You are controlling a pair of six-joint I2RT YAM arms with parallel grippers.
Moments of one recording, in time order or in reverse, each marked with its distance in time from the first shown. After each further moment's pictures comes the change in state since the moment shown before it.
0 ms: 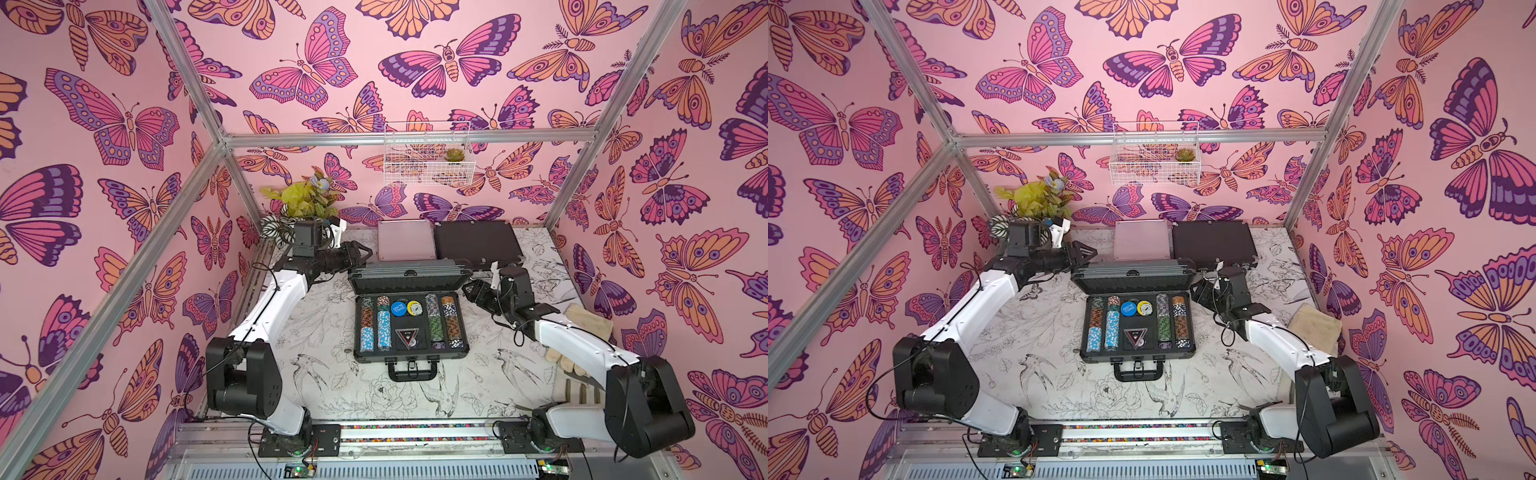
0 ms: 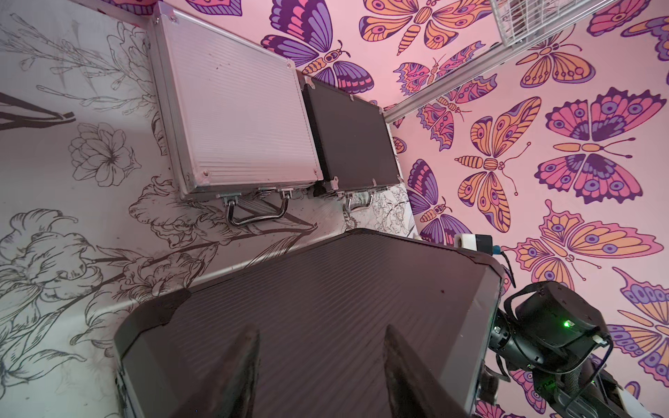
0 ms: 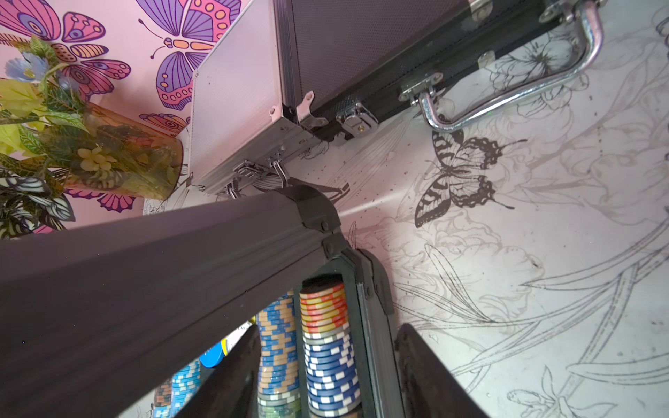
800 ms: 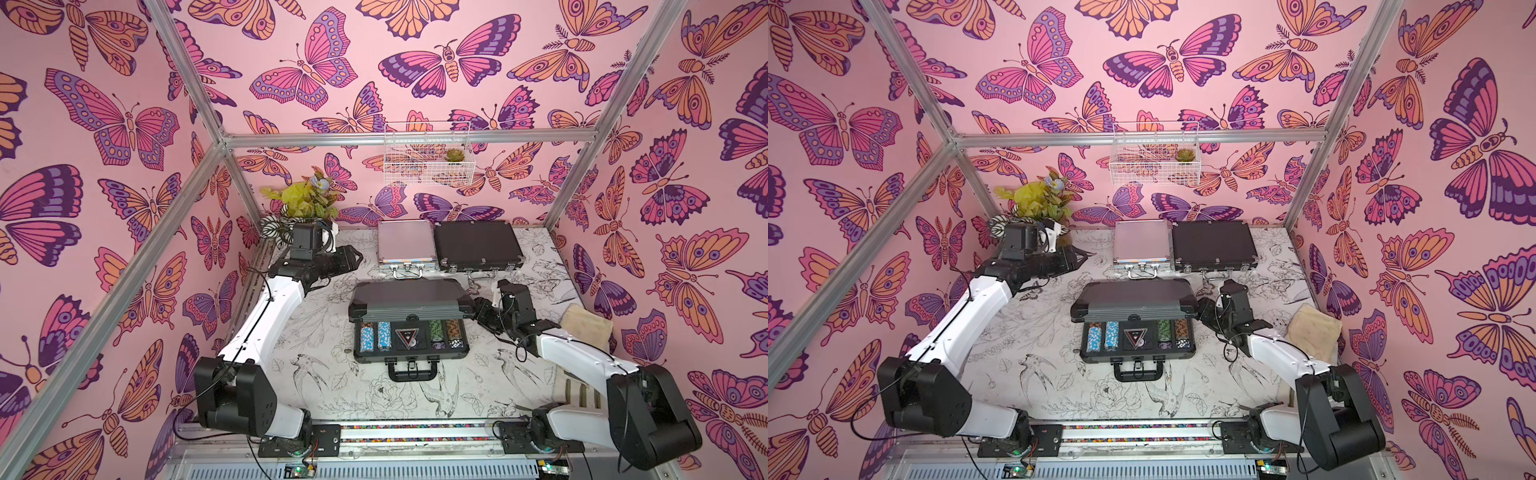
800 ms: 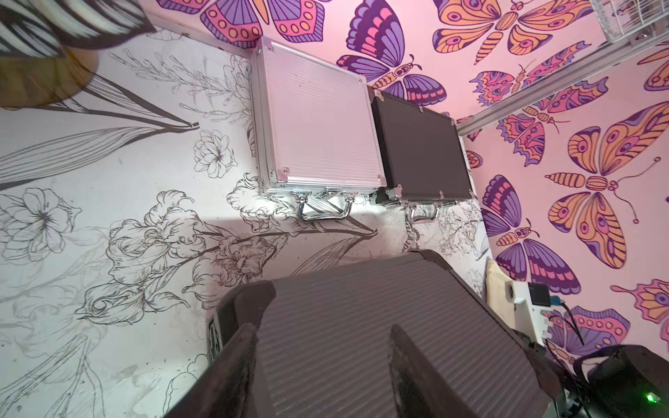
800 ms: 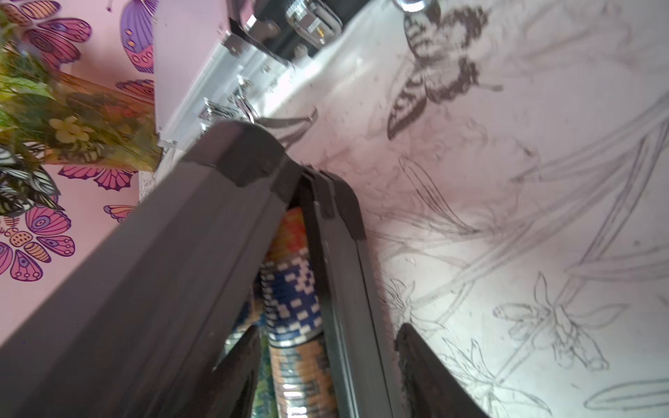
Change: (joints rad) left arm -0.035 -0.079 0.015 -0.143 -0.301 0.063; right arm -0.001 -0.052 -0.169 0.033 -0.083 0.074
